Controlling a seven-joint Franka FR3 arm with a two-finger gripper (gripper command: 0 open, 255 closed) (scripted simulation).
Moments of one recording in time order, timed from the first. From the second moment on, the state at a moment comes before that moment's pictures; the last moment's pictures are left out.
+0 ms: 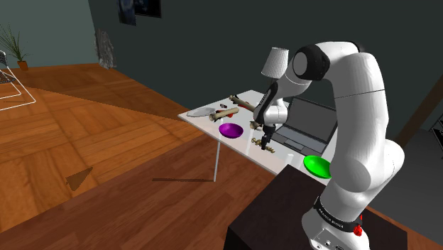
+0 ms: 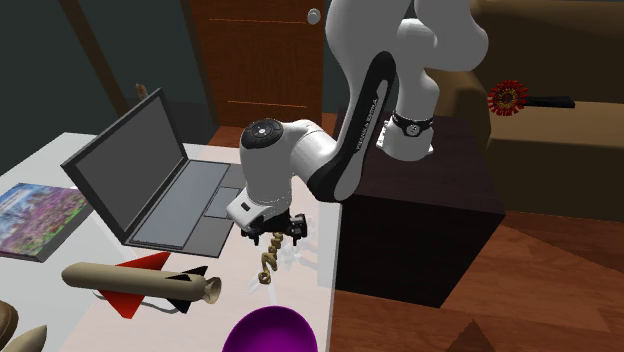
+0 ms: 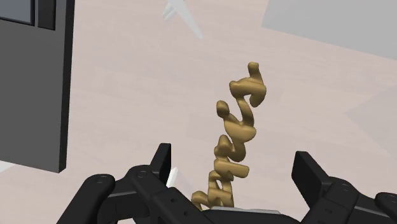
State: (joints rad) arm -0.29 0.56 -0.31 -2.19 0.23 2.69 -0.96
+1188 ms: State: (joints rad) arm -0.29 0.56 -0.31 -2.19 0.23 2.69 -0.96
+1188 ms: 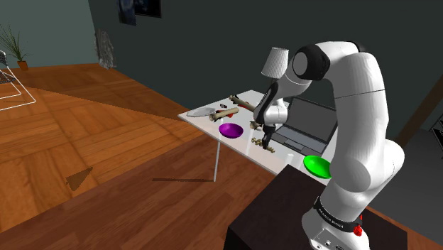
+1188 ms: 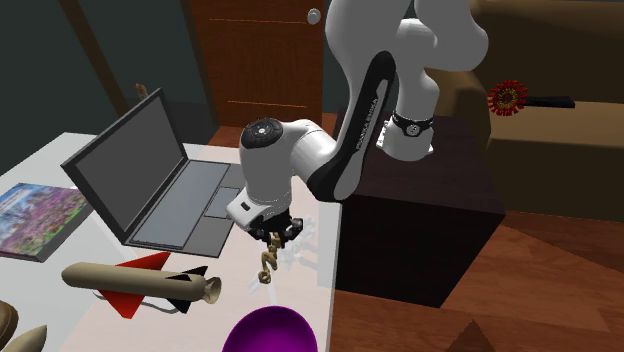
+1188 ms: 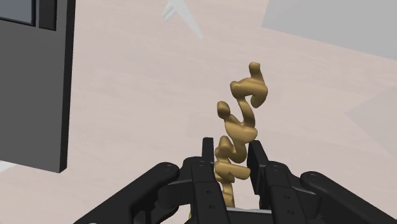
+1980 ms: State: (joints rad) arm -0.24 0.42 -0.38 -2.21 0.16 2.57 -0.92
